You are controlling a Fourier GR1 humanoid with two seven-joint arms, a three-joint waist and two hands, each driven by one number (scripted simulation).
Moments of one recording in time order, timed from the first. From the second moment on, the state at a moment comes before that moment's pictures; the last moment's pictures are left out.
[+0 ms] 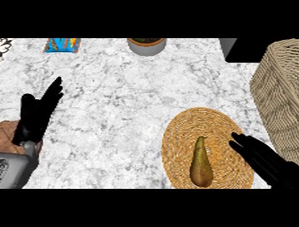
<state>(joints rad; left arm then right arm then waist) -0.21 0.41 -0.15 -1.40 0.12 0.16 0.23 0.25 -0.58 0.28 -2.19 0.55 0.23 0.11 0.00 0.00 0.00</state>
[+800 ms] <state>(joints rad) -0.22 0.31 -0.07 -1.37 0.01 0.11 0.23 0.13 -0.37 0.30 -1.89 0.72 0.22 -0.03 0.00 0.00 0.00</state>
